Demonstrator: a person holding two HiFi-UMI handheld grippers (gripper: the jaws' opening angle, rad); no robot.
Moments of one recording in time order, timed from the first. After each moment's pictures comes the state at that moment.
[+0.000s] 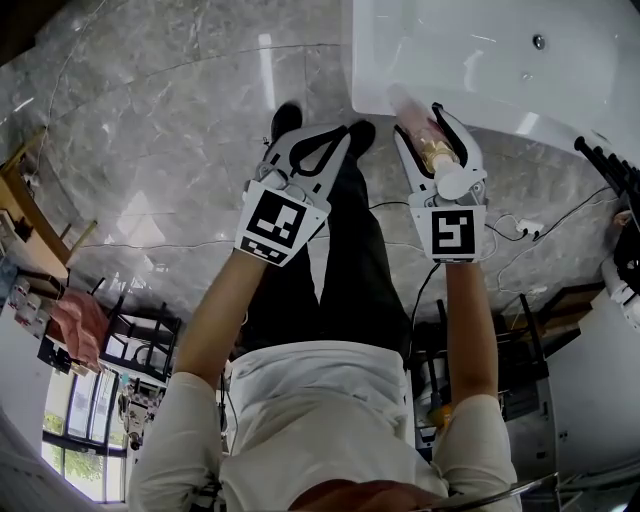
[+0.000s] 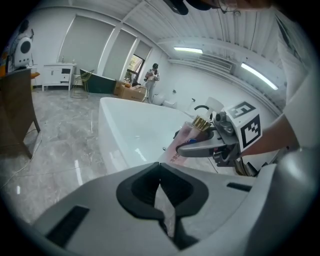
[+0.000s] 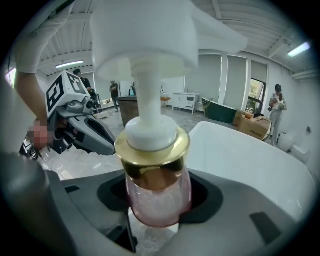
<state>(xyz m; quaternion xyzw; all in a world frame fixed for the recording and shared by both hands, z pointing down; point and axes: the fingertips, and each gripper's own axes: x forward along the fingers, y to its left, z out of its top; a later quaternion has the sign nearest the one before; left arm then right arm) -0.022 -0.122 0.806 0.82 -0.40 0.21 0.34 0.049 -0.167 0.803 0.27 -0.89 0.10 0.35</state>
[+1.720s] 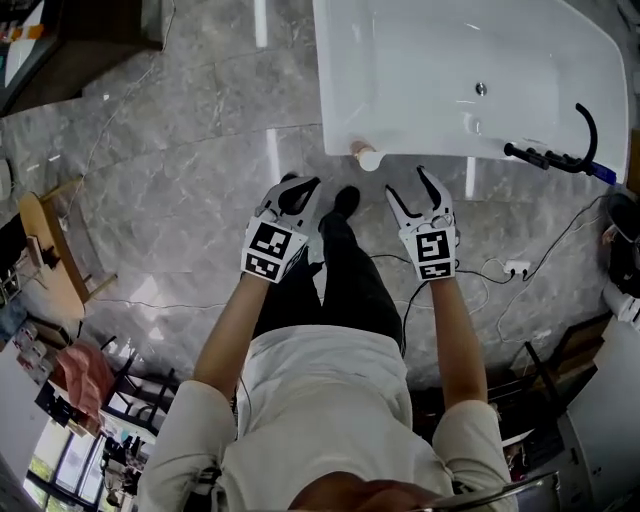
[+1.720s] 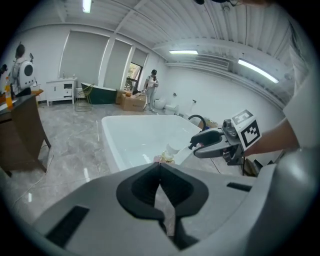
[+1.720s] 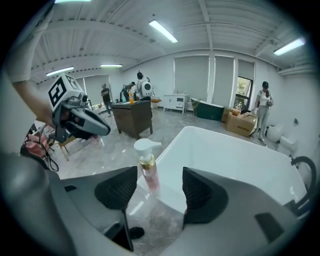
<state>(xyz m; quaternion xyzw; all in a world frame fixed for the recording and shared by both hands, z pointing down) 0.002 -0.089 0.656 0.82 -0.44 0.23 0.30 0.148 -0.126 0.676 0.31 -0.88 0.13 0.34</state>
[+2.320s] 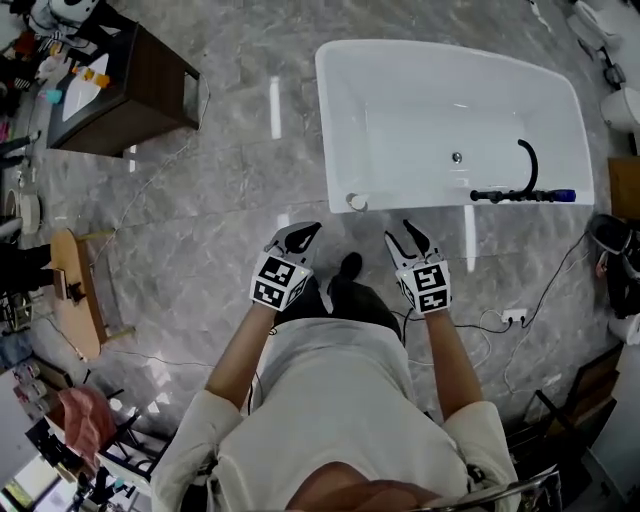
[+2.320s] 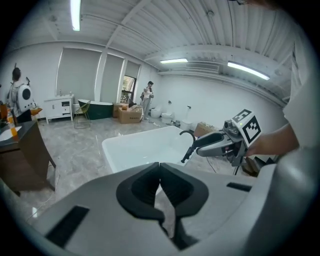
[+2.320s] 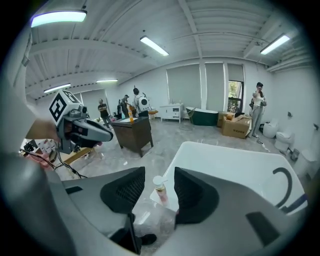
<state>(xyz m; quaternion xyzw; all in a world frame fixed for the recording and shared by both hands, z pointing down) 0.020 -0.057 0.477 0.84 -0.44 0.21 0.24 0.172 -0.084 0.496 0.34 -0.89 0.16 0.28</state>
